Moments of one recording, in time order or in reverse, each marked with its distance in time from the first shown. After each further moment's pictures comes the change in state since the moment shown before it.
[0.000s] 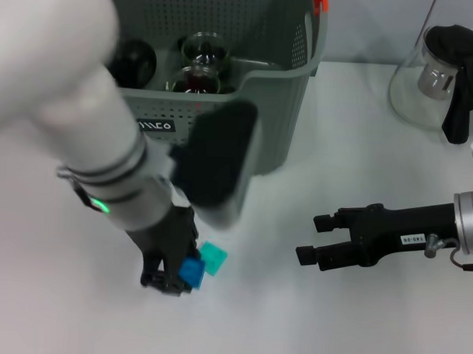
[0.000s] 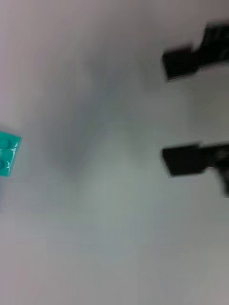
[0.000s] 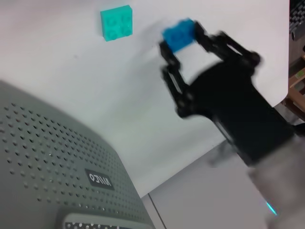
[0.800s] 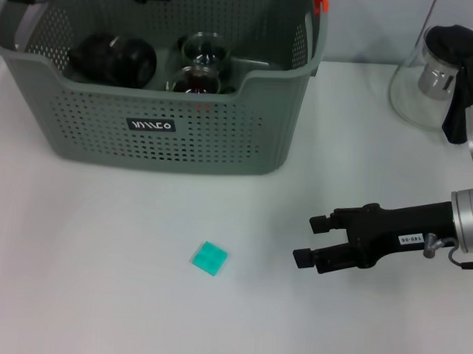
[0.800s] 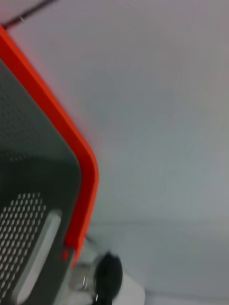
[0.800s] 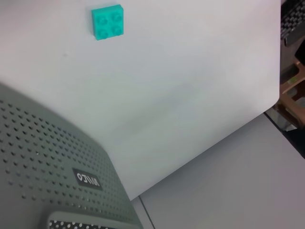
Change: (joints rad) left arm -0.180 0.117 -0.822 -0.160 -0.251 -0.345 -0.164; right arm 0.011 -0.001 -0.013 -0.007 0.000 -0.020 0.001
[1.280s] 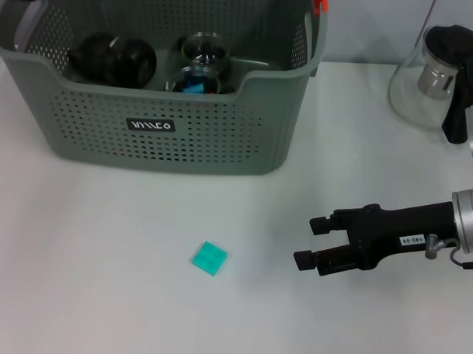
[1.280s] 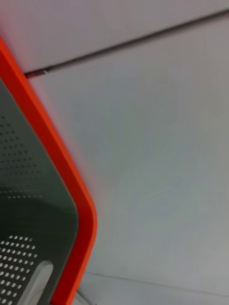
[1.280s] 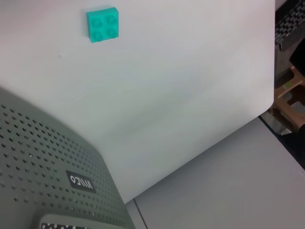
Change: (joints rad) left arm 0.001 0.017 0.005 -0.071 -0.002 -0.122 -0.063; right arm 0.001 -0.003 -0.006 -0.003 0.000 -0.013 -0.005
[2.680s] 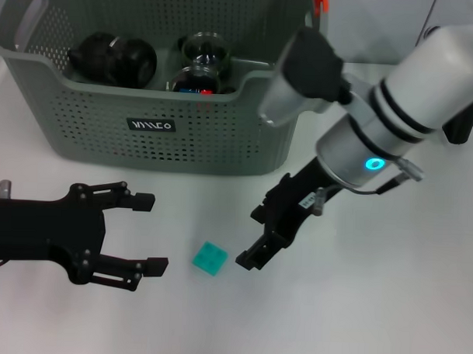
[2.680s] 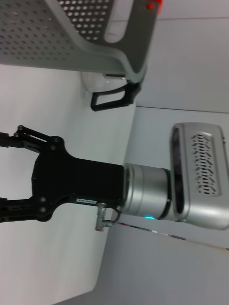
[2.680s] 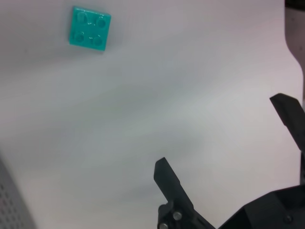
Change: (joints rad) left arm 0.506 -0.125 -0.125 -0.005 -0.337 0.678 0.686; right arm 0.393 0.037 -0.541 -0.096 -0.125 0.114 0.471
